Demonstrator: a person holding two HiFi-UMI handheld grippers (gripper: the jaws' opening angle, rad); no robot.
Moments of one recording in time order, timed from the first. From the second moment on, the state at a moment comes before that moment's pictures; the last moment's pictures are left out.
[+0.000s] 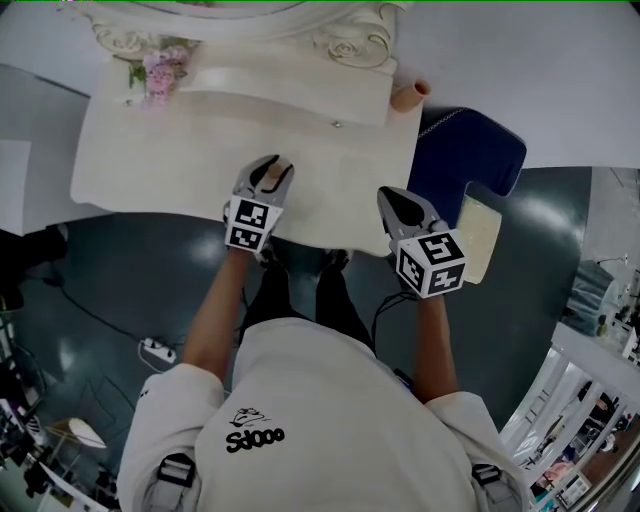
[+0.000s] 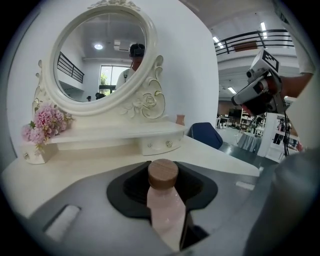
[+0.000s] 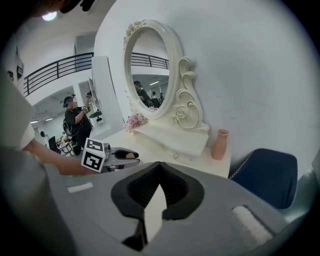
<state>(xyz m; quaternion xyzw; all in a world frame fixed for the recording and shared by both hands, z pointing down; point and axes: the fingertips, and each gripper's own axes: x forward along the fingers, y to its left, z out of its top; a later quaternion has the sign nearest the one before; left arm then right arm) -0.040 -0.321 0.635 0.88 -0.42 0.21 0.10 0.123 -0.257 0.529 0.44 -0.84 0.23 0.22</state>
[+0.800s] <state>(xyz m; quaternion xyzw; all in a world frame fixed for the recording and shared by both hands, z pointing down) -0.094 -0.344 0.479 0.87 -0.47 0.14 0.07 0.100 -0.318 0.434 0.44 -0.87 0.13 0.17</state>
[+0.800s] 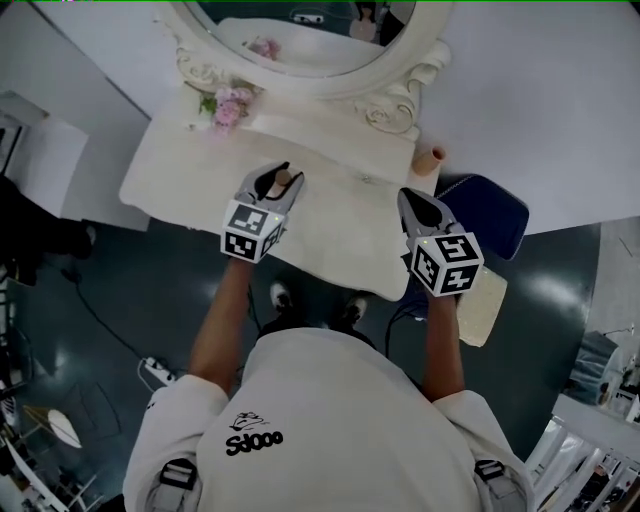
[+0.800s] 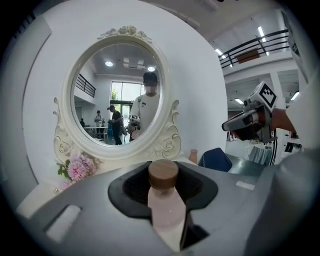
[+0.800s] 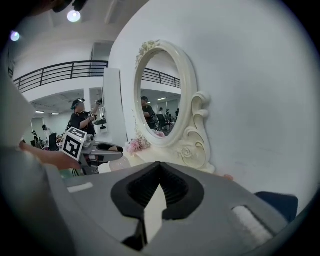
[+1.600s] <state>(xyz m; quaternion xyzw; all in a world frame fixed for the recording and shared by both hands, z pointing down) -0.161 -0.289 0.324 0.84 -0.54 0.07 -0.02 0.010 -0.320 0.304 0.34 -0.94 -0.04 0.09</state>
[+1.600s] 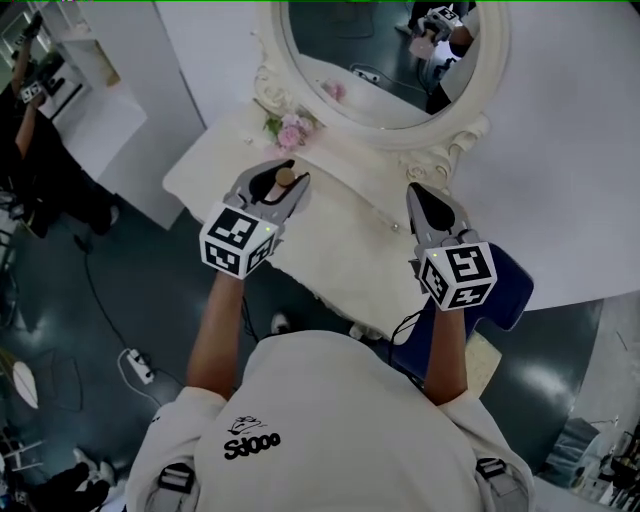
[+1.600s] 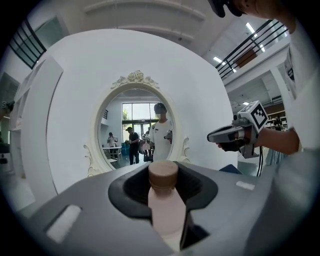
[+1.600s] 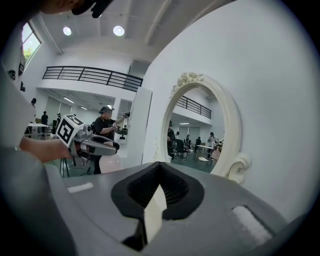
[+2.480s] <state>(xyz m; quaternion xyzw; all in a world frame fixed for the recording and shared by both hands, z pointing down) -0.156 -0.256 0.295 0.84 -0.53 0.07 -0.05 -0.014 -0.291 0.307 0.30 -0.94 -0.07 0.12</state>
